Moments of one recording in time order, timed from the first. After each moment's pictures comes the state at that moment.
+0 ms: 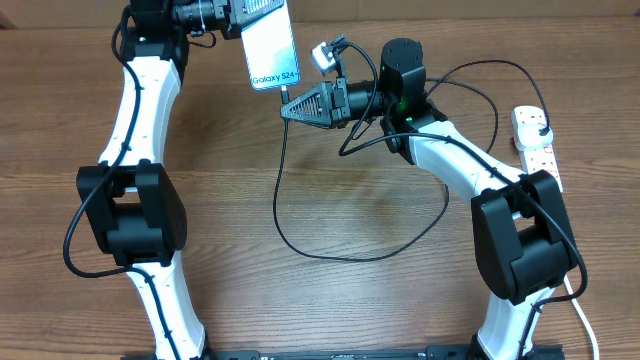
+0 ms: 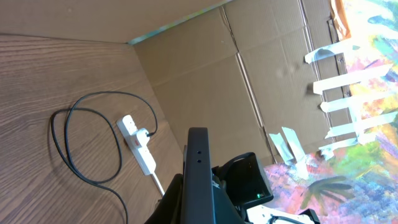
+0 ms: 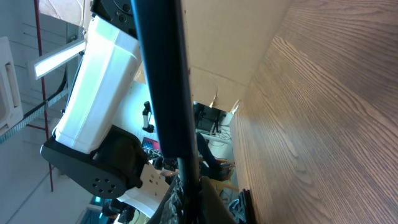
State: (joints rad) left arm 0.01 2.20 2.00 0.10 1.42 -1.07; right arm 0.39 2.00 1.38 0.58 -1.31 1.14
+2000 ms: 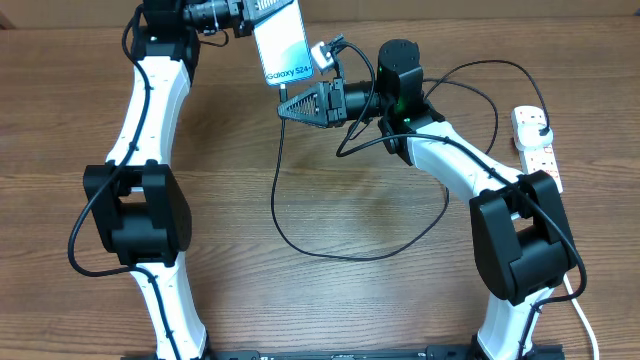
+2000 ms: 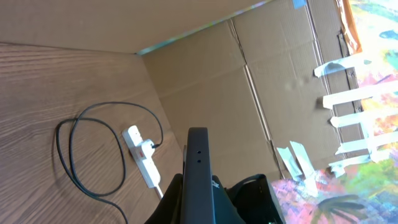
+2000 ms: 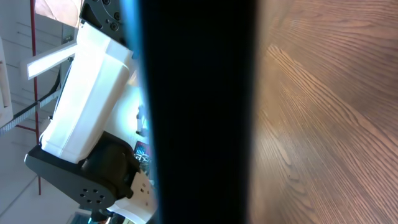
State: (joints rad) left arm -0.02 2.20 2.00 0.10 1.32 -1.07; right arm 0.40 2.00 1.38 0.57 -1.28 1.10
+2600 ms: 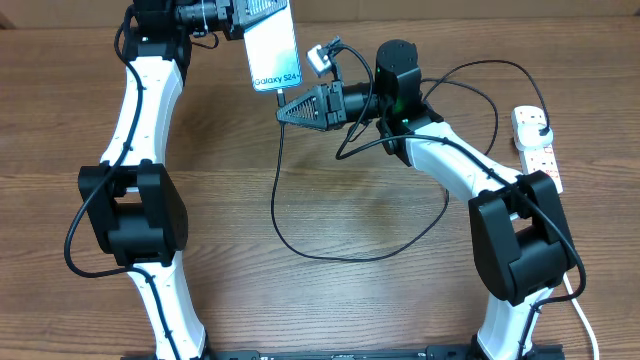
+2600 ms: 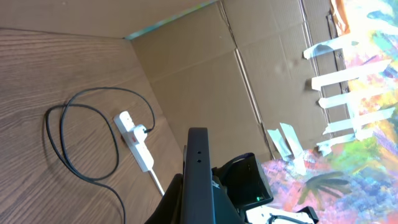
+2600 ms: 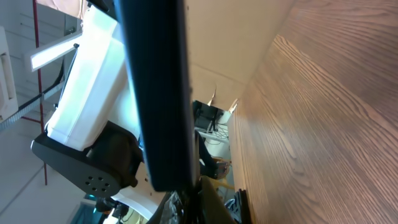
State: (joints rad) left arm 0.01 2.20 2.00 0.10 1.43 -1.07; right arm 0.41 2.00 1.38 0.57 -1.30 1.10
